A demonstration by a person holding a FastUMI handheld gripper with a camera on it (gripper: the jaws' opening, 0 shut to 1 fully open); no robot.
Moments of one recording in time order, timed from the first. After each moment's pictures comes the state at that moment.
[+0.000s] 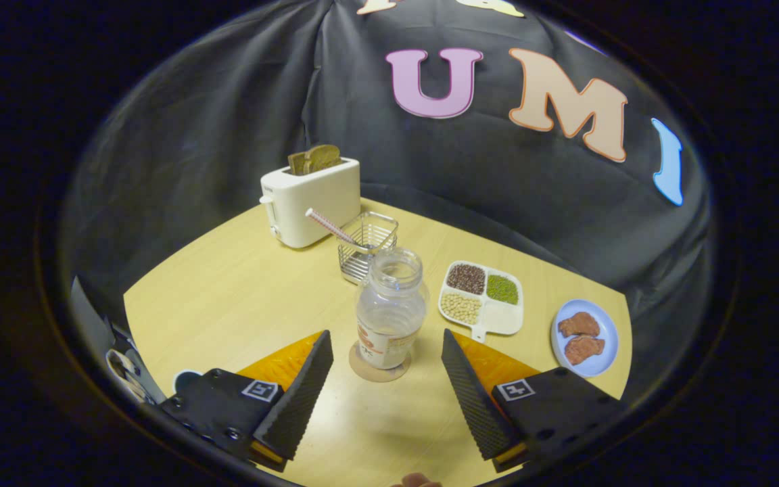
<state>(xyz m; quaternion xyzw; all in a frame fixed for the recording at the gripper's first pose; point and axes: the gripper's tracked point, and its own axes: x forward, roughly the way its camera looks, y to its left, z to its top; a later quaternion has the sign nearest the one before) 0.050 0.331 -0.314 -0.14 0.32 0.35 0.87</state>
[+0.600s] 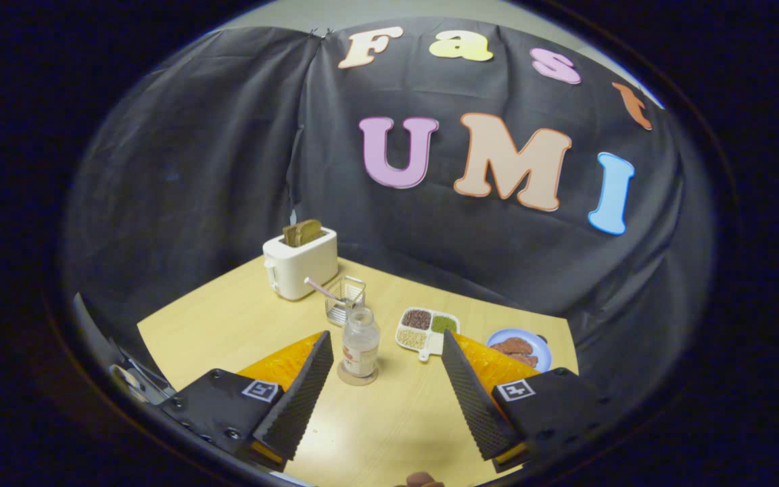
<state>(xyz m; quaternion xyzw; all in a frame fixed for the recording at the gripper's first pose) 0.024 0.257 -0.145 -0.09 0.22 0.30 0.93</state>
